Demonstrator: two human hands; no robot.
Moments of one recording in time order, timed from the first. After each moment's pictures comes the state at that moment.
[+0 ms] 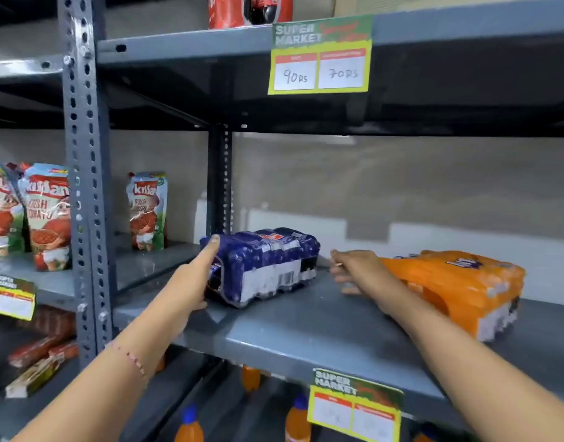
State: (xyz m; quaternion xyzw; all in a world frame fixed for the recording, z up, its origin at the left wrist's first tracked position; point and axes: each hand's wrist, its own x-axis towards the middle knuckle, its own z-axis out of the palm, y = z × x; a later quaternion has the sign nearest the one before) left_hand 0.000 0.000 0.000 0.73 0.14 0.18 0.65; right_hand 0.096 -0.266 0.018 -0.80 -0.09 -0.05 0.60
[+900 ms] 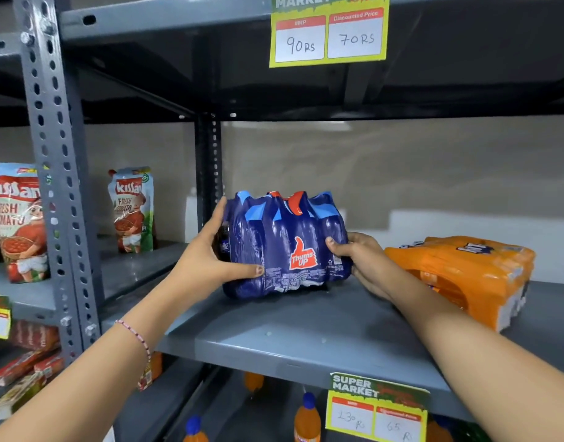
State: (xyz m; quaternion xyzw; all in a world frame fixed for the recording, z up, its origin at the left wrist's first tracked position) left_hand 0.029 0.008 0.011 0.78 -0.16 0.22 0.56; right_hand 0.138 -0.263 0.005 -0.68 -0.15 -0.04 0.72
